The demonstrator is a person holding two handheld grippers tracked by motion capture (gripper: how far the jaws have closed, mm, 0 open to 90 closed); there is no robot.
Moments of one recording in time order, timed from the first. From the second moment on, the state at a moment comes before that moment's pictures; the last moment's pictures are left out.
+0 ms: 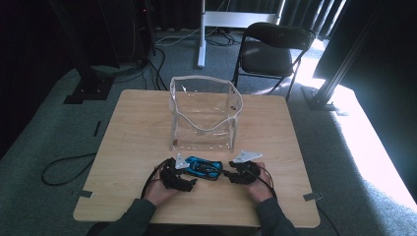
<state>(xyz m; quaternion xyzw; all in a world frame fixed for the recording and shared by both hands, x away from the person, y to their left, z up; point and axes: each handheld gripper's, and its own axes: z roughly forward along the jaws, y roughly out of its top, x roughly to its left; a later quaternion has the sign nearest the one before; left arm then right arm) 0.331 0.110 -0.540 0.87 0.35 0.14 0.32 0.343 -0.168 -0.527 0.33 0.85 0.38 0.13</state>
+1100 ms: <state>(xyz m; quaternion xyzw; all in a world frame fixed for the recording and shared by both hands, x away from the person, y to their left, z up) 0.334 0.081 -0.539 0.87 0.33 0.12 0.34 0.347 -0.216 -0.528 0.37 0.84 0.36 0.15</state>
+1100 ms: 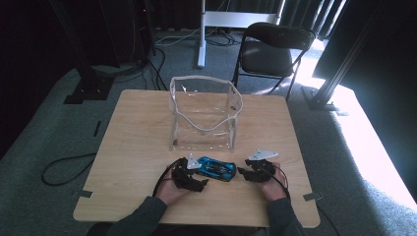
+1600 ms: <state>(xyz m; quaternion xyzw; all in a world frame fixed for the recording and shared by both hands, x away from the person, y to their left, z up) 0.346 0.138 -0.535 0.85 0.39 0.13 0.34 0.339 -0.211 -0.510 0.34 0.83 0.41 0.15</state>
